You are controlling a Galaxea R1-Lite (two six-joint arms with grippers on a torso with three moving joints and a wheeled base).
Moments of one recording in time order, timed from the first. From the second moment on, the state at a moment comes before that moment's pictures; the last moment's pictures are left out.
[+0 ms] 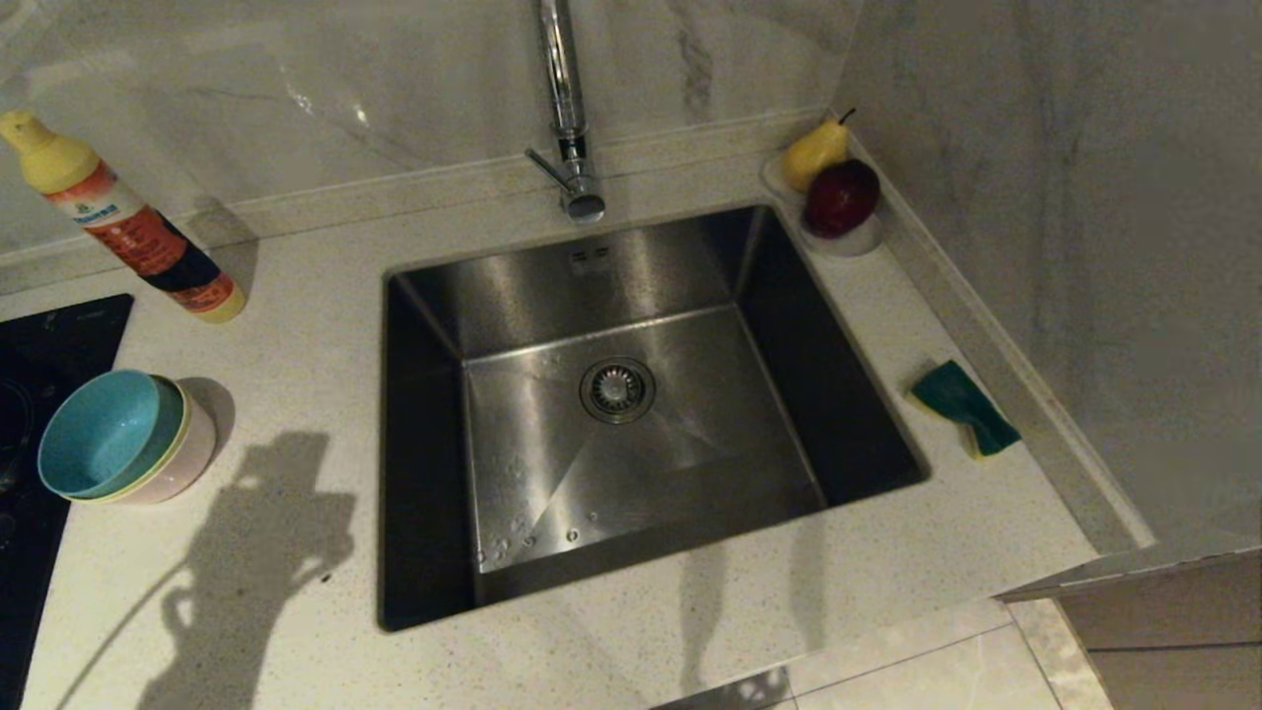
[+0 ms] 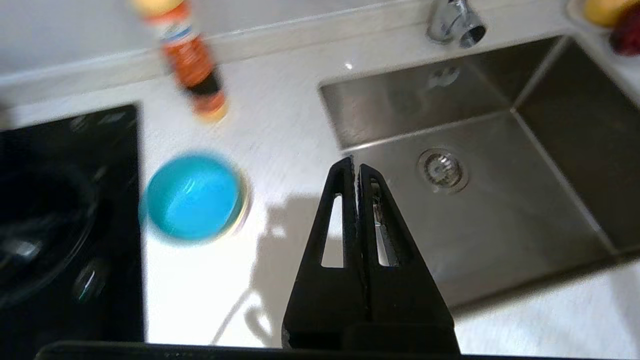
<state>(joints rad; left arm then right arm) -0.05 0.50 -0.64 -0.03 0.01 0.06 0.00 0.00 -0.01 0.03 0.00 -0.06</state>
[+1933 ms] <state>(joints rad) 0.00 0.00 0.00 -0.11 0.03 -0.02 0.00 0.00 -0.01 0.01 0.00 -0.05</state>
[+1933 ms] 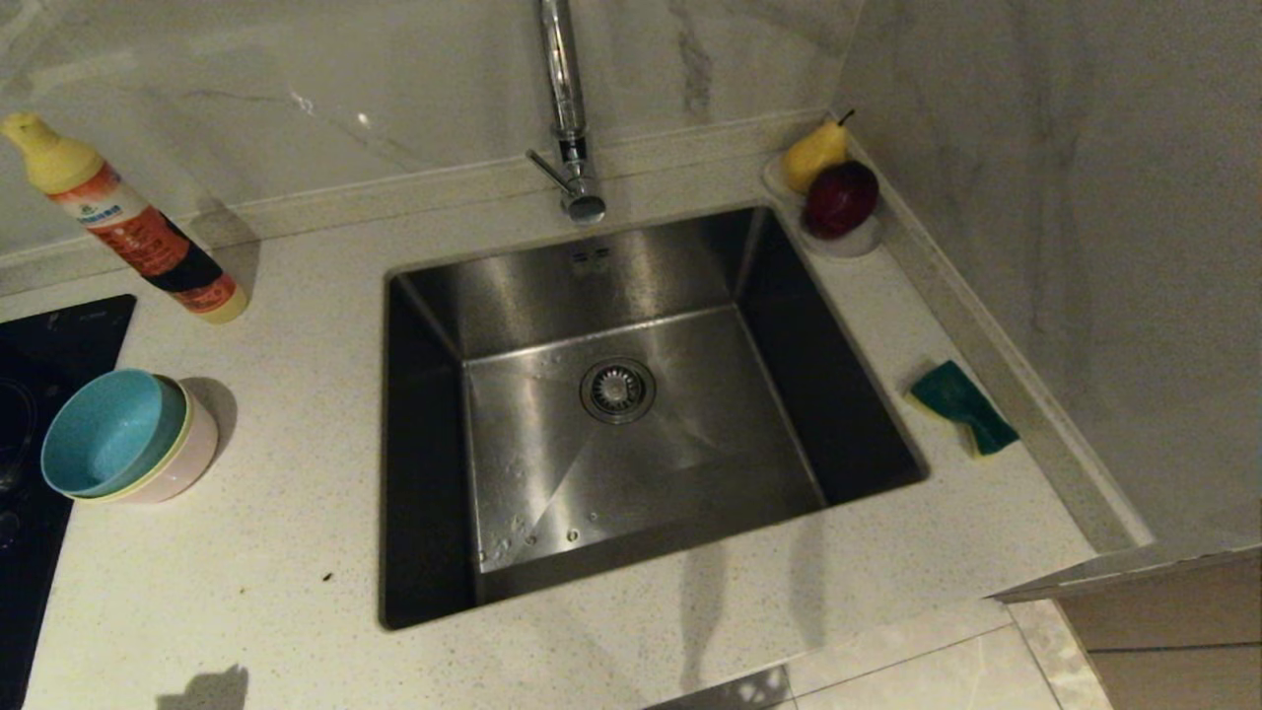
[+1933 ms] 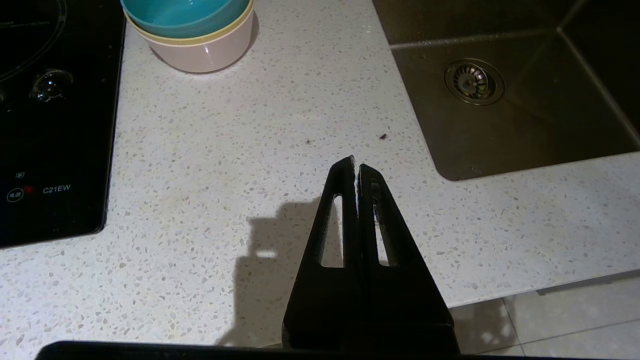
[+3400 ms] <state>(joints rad) 0.00 0.00 0.00 -0.11 0.03 -0.02 0.00 0.00 -0.01 0.01 0.00 -0.04</state>
